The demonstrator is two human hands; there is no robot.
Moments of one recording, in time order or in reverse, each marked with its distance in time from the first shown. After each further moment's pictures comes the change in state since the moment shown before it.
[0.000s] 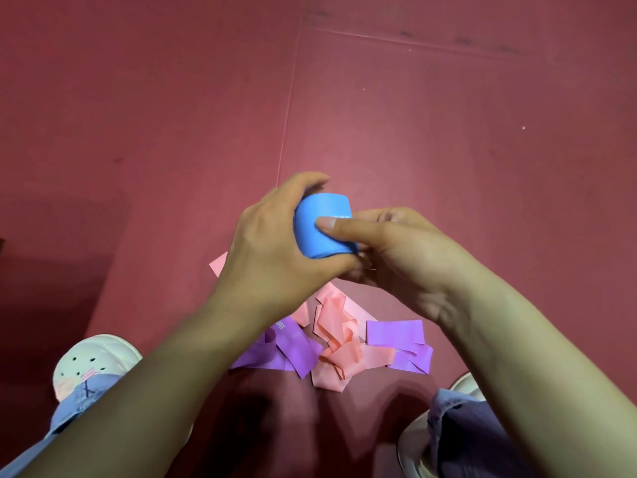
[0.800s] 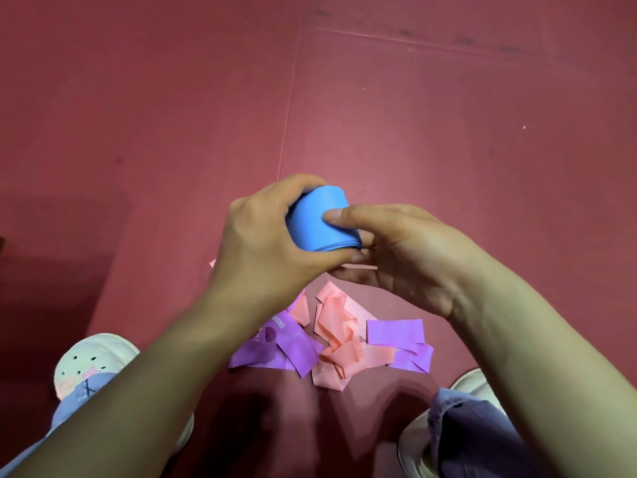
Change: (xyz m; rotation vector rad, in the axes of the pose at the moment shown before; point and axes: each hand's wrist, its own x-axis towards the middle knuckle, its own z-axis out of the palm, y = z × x) left_hand 0.001 -0.001 -0.003 -0.049 0.072 0.046; right_hand -0.001 -0.003 -0.004 0.016 -0.033 0.037
